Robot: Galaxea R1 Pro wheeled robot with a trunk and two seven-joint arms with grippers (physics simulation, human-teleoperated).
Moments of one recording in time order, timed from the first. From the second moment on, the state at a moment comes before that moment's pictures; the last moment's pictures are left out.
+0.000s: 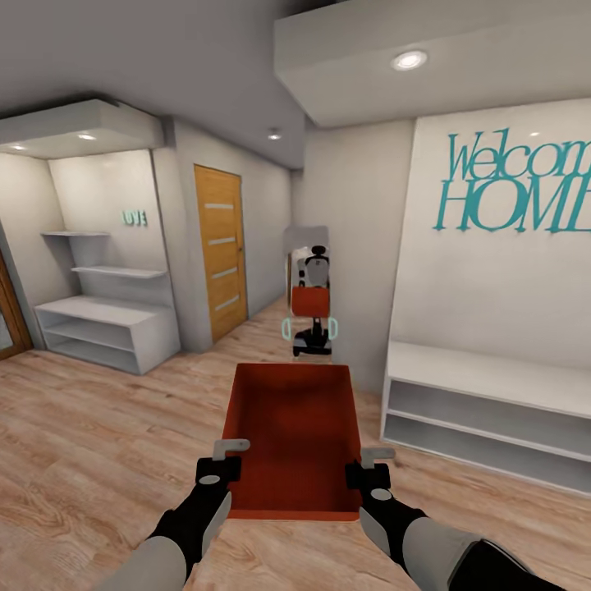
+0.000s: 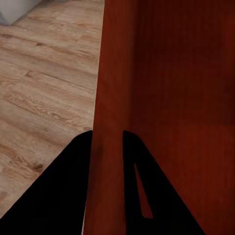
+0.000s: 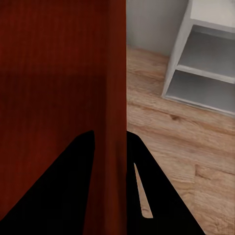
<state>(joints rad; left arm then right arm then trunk) -0.61 -0.15 0.03 -0.45 -0.10 0.08 0.27 -0.75 0.13 0.66 -0.03 -0.57 -0.26 -0.25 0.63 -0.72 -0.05</state>
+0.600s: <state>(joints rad) -0.61 -0.15 0.02 -0.45 -0.10 0.08 0.27 -0.75 0.13 0.66 -0.03 -0.57 -0.26 -0.25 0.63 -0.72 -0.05</state>
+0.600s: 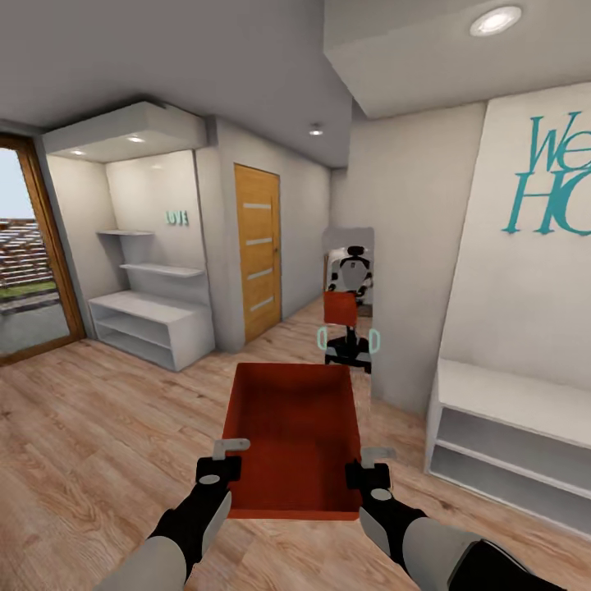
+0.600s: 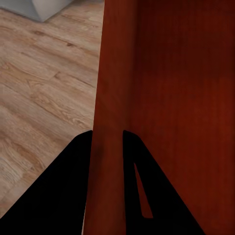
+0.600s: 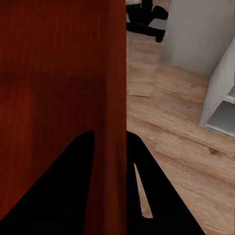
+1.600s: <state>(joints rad) -0.61 -0.15 0.02 -0.45 -0.10 0.08 0.27 -0.75 0.13 0.66 -0.03 -0.57 -0.26 -0.25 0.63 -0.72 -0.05</state>
